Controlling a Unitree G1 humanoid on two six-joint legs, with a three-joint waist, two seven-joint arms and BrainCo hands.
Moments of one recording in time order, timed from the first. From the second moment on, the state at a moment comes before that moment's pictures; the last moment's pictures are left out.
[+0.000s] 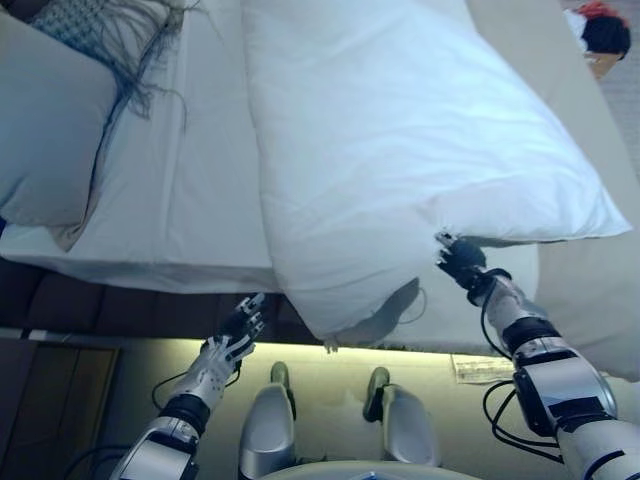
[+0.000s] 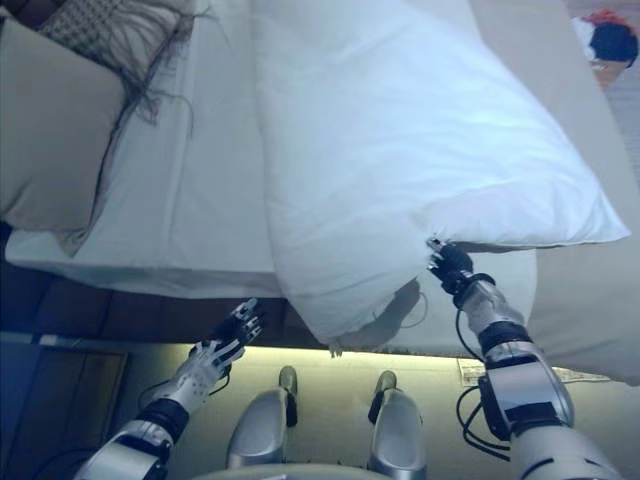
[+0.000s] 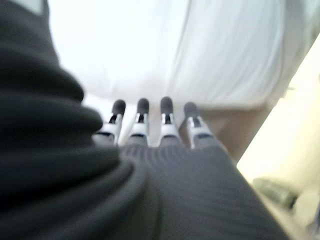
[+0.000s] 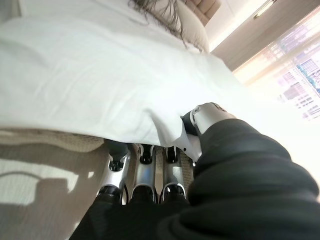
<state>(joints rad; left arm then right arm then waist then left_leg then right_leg) -0.27 0.25 -0.26 0.86 -1.01 0.09 -0.16 -0.64 -0.44 0.16 1.07 0.96 0.11 0.34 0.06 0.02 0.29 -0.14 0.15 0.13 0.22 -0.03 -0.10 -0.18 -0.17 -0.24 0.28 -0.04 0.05</state>
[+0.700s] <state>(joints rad) -0.28 0.08 -0.33 0.92 -1.87 0.36 0.05 -0.55 -0.22 0.31 0.85 1.05 0.08 0.23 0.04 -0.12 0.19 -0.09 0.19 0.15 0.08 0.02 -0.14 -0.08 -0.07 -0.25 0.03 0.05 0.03</state>
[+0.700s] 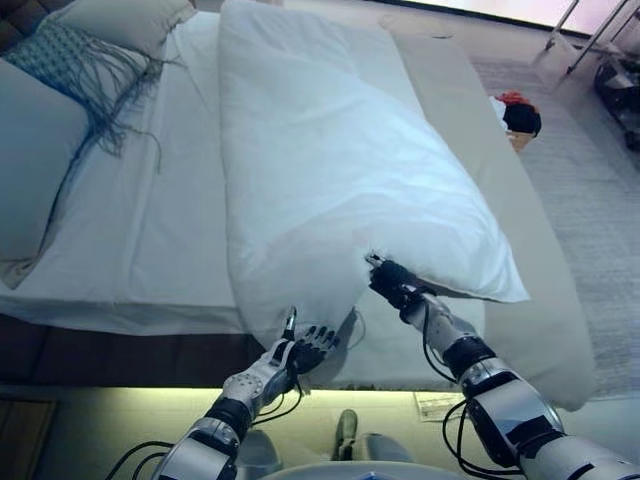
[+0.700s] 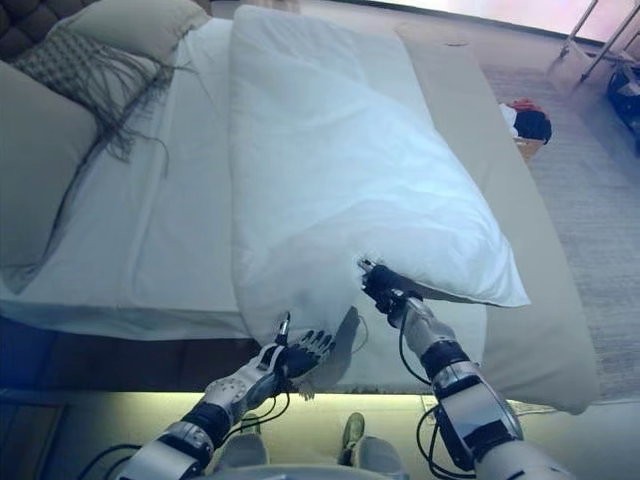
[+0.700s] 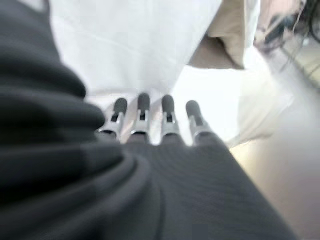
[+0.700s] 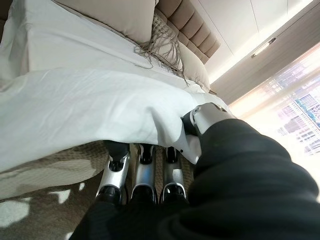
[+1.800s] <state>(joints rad) -0.41 0.04 -0.35 0.83 -1.95 -0.03 -0.25 -0.54 -0.20 0.34 0.59 1.16 -0.02 0.25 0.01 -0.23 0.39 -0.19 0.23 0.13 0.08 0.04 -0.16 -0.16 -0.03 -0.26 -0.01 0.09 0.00</state>
